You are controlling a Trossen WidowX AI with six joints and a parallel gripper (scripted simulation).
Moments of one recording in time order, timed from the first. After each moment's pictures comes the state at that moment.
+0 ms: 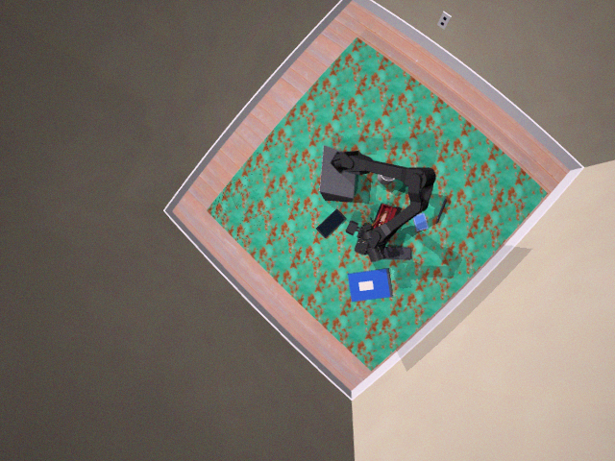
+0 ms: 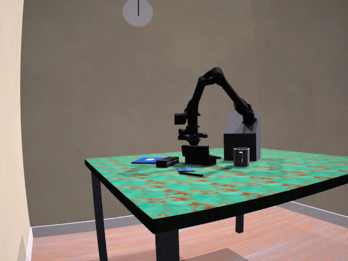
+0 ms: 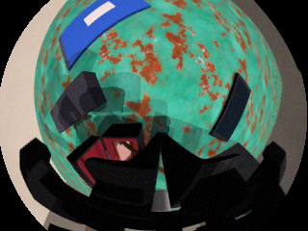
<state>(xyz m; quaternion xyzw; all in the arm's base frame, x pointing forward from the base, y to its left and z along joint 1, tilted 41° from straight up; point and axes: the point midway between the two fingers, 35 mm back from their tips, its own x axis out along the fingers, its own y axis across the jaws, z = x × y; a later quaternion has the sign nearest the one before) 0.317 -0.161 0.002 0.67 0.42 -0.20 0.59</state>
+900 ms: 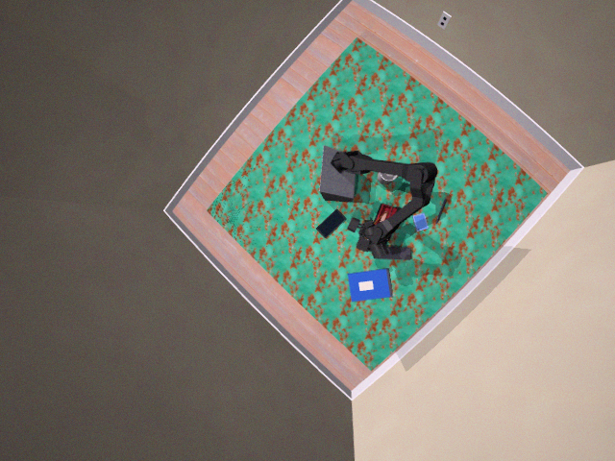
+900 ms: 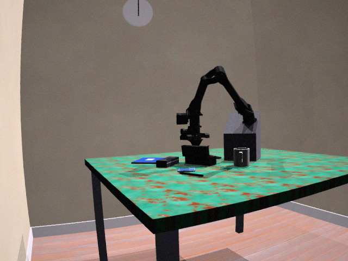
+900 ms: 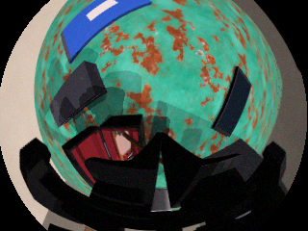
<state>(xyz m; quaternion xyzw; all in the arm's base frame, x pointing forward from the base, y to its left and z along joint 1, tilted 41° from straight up) 0.314 -0.146 0.007 0.66 0.42 -0.20 0.59</state>
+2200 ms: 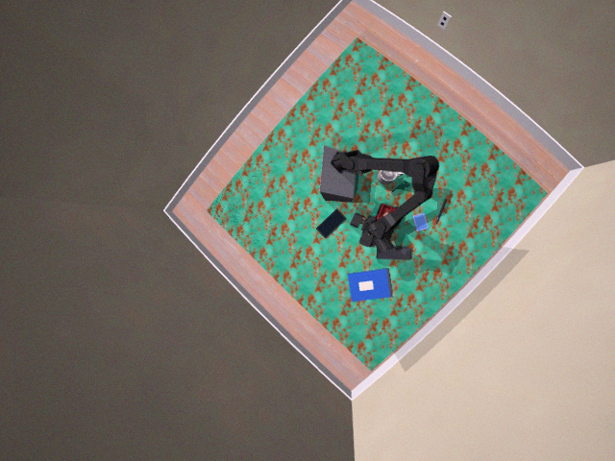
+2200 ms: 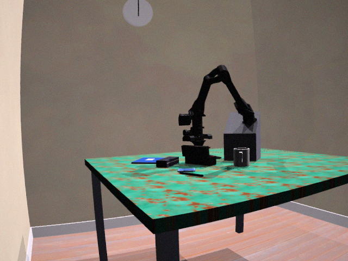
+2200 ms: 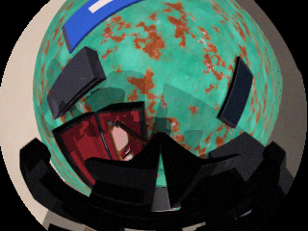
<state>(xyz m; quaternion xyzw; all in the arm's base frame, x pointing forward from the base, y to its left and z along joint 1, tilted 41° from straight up) 0.315 -0.122 0.010 0.67 0.42 -0.20 0.59</state>
